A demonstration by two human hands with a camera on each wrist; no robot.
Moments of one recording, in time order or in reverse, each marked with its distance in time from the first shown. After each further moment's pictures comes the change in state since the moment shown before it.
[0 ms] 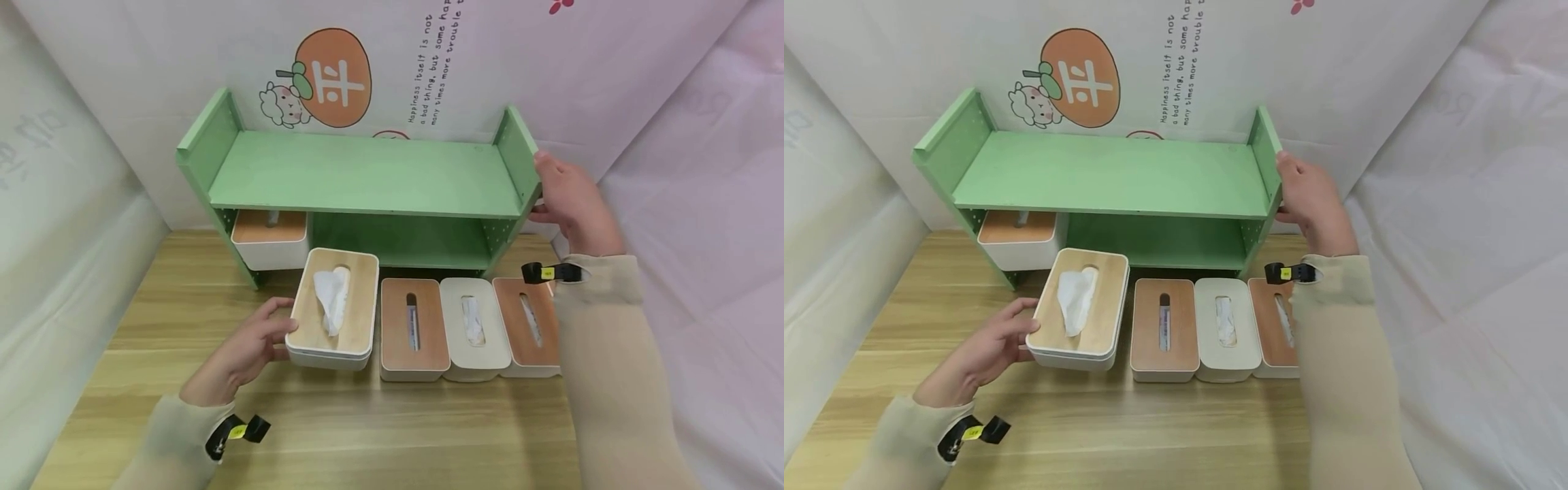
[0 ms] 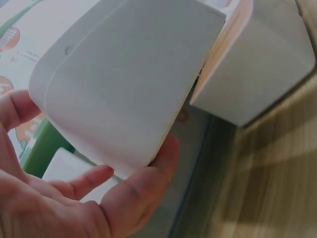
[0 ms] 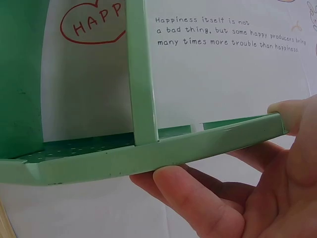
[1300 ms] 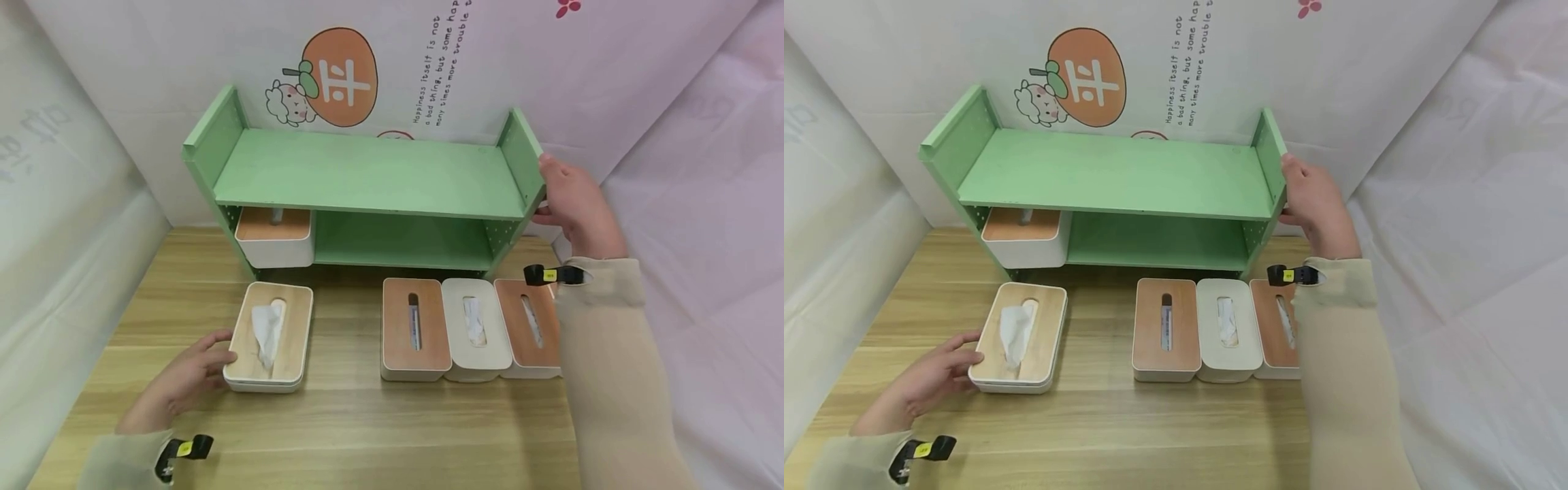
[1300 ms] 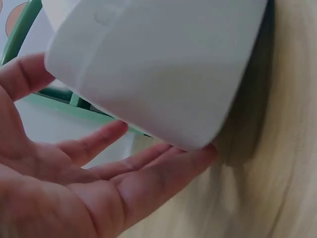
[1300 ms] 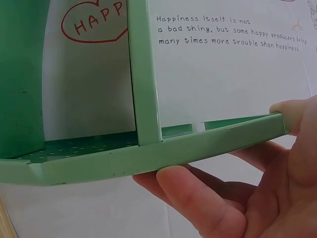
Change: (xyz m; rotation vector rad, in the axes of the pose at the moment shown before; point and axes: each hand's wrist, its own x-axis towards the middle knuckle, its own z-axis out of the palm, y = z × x) left_hand -0.030 -0.066 -0.101 0.175 0.131 -0.146; right_hand -0.002 -0.001 0.001 0.016 0.013 0.008
